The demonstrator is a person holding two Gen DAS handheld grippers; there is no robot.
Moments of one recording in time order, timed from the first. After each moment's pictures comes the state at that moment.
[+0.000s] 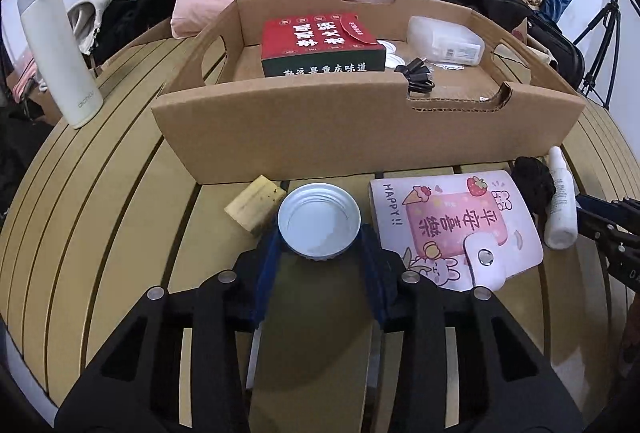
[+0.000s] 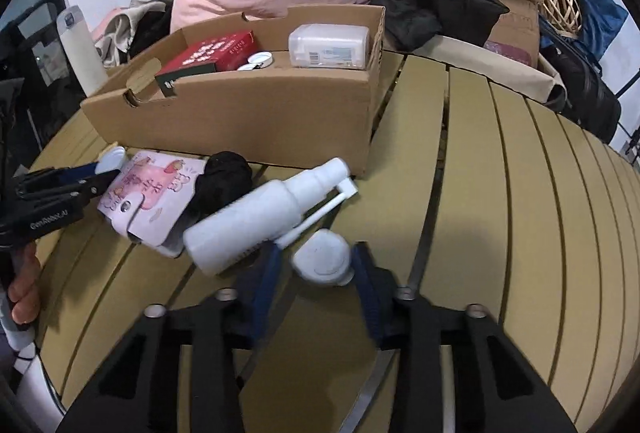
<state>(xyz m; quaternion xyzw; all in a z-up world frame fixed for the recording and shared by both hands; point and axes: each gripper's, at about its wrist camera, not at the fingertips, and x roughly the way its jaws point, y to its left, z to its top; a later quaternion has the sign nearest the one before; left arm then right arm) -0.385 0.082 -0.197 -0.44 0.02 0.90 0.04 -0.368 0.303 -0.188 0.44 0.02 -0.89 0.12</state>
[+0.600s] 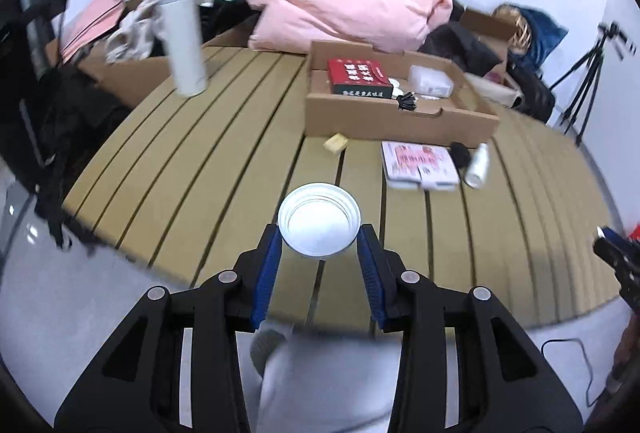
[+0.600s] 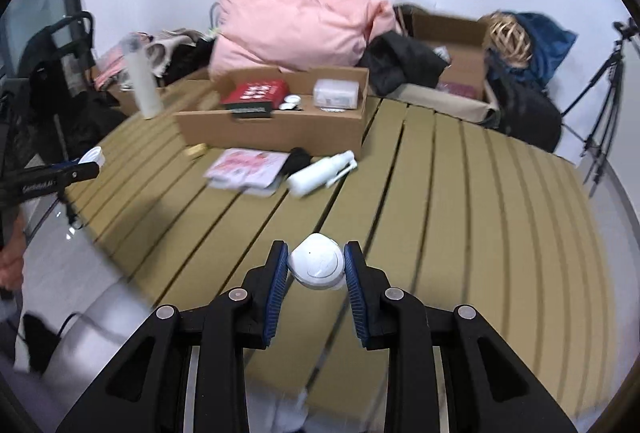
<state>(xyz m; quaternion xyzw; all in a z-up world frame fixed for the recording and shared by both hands) -0.194 0.001 -0.077 -0.41 -0.04 0.91 0.02 -0.171 0.302 -0.075 0.38 0.03 -0.92 0.09</state>
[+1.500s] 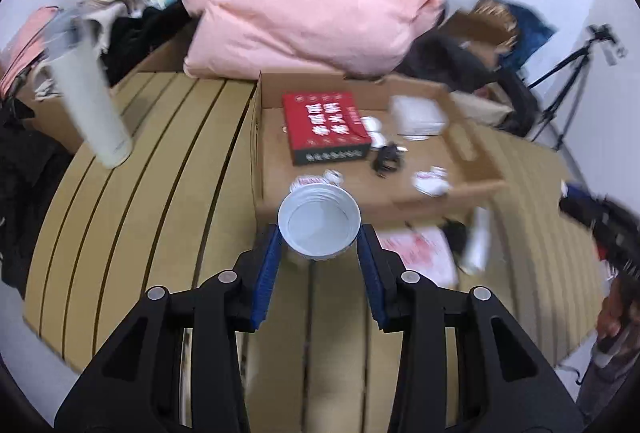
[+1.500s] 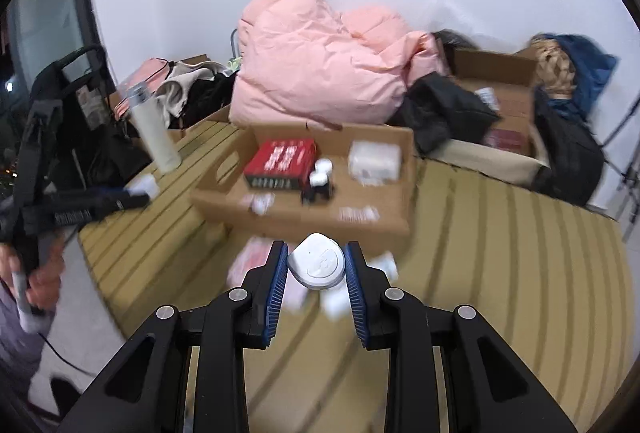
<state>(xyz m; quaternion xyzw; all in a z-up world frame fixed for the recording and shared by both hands) -0.411 0.016 -0.080 -0.46 -0.03 0.88 0.10 -0.345 0.267 -0.042 0.37 0.00 -0.92 0.16</state>
